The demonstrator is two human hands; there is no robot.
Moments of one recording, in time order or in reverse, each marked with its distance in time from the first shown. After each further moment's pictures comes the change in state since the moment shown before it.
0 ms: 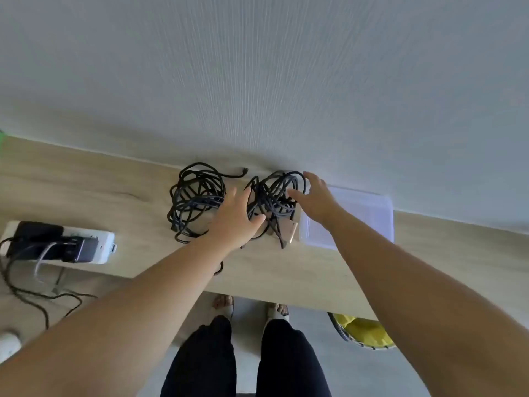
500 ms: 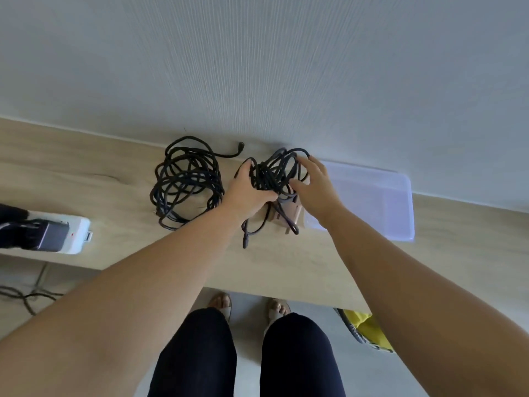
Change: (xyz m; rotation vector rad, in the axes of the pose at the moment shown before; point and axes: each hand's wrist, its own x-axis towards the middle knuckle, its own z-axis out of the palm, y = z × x) left_hand 0.058 -0.015 0.053 -0.575 0.080 -0.058; right_hand 0.008 0.041 0.041 0.171 0.137 -0.194
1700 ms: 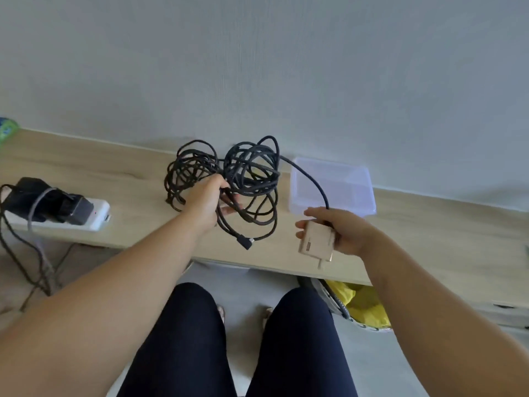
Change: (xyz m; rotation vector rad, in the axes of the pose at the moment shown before) left_hand -0.147 -0.019 -0.029 -0.711 0.101 -0.006; right_hand -0.163 0.044 -0.044 0.673 -0.286 0.348
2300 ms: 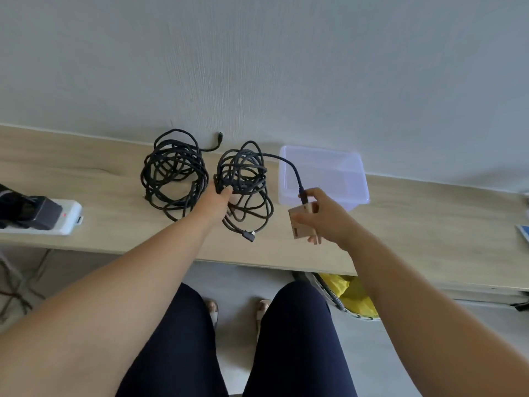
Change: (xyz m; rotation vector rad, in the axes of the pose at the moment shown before) left_hand 0.043 -0.042 0.017 0.790 -0.009 0.100; right_hand 0.012 0.006 0.000 -0.629 0.218 -0.224
